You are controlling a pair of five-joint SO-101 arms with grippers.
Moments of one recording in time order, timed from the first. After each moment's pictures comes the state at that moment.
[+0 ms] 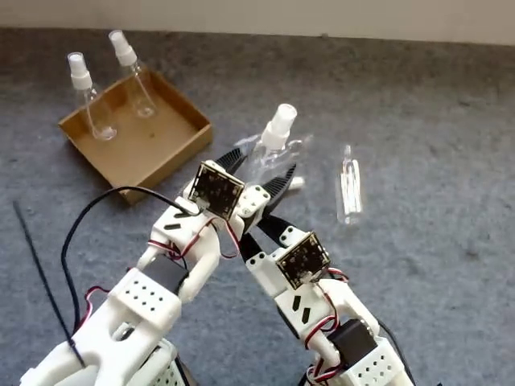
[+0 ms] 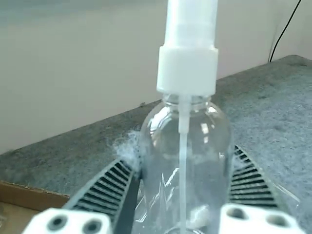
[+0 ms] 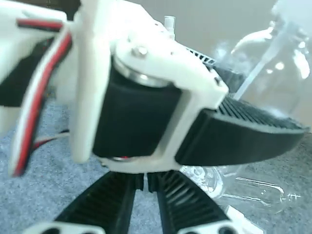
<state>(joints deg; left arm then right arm) 25.1 -51.2 71.3 -6.1 0.3 -38.5 -104.6 95.5 24.7 11.1</state>
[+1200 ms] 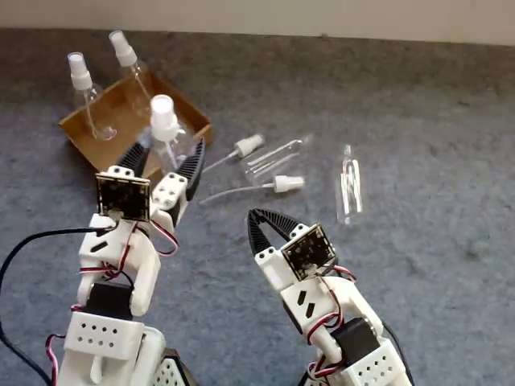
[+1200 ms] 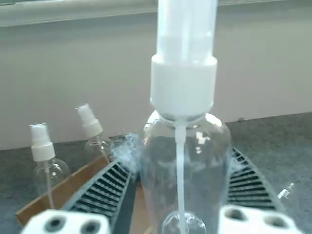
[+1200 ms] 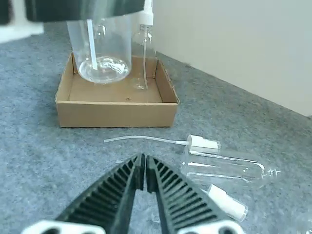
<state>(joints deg) 2.0 -77.0 76.0 9.9 0.2 -33.3 -104.6 95.6 27.8 11.2</state>
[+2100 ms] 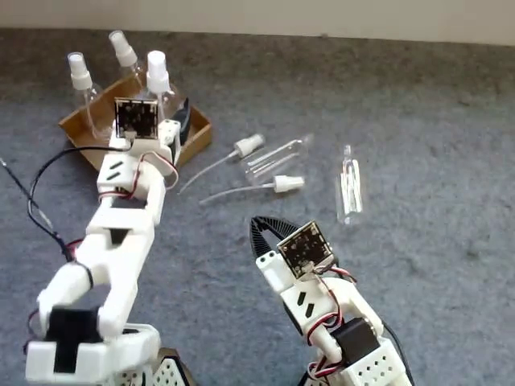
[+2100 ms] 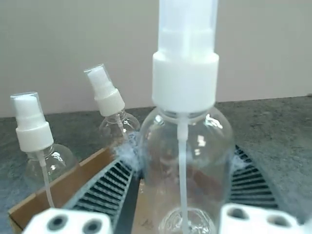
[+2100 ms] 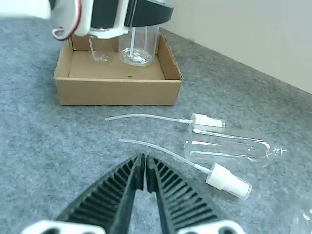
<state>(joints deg) -5.7 -9.5 52.6 -26.1 0.2 -33.1 -104.6 95.6 32.9 11.2</state>
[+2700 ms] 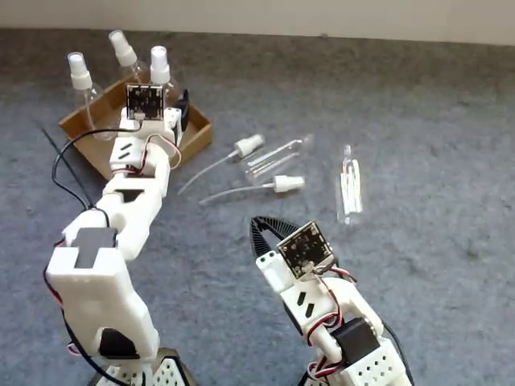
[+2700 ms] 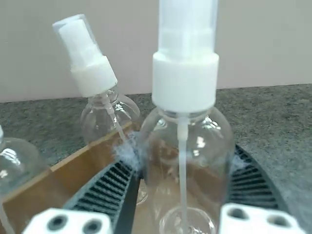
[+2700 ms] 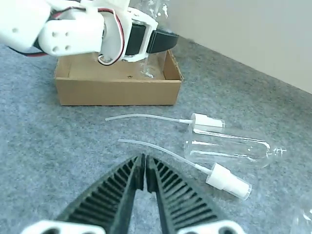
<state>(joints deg) -6.7 21.1 31.2 -33.0 0.2 -33.1 -104.6 95.6 32.9 11.2</state>
